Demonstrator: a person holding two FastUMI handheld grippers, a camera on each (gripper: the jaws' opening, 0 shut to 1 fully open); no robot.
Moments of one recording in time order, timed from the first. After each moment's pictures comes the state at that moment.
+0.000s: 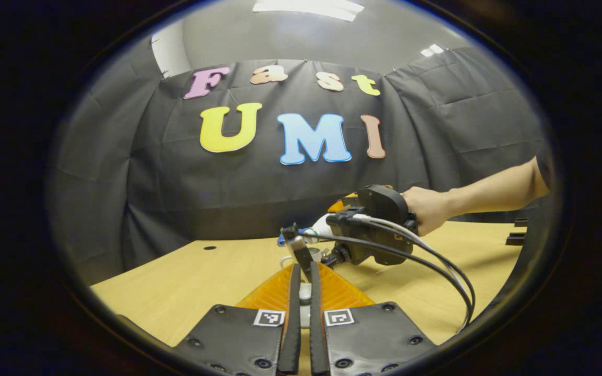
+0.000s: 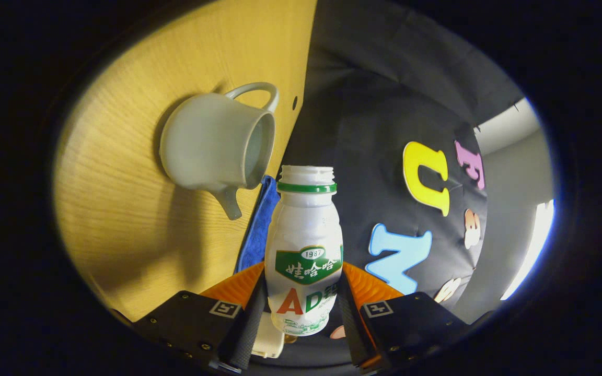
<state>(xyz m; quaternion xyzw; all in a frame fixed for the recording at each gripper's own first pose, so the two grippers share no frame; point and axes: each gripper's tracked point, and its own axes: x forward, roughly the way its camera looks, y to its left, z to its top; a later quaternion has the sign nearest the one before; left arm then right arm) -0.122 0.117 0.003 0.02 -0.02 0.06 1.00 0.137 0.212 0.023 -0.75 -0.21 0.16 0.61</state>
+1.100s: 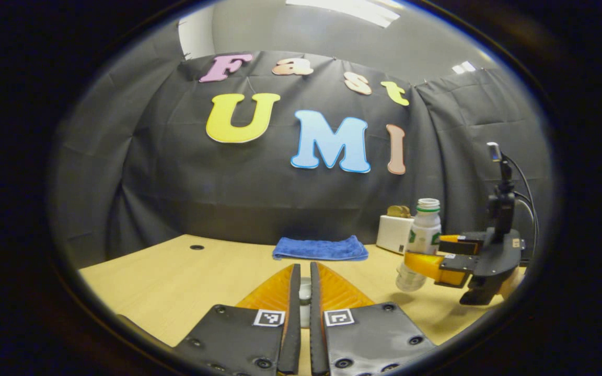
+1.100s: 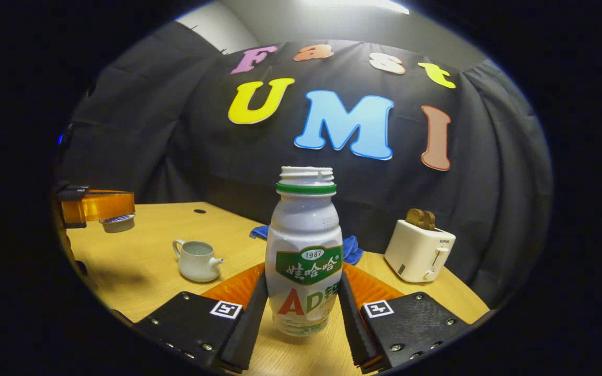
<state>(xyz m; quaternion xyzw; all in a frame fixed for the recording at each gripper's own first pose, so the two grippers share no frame) -0.006 0.135 0.050 -0.04 -0.03 0.07 1.00 0.081 0.078 0.036 -0.10 -0.03 0.27 0.96</state>
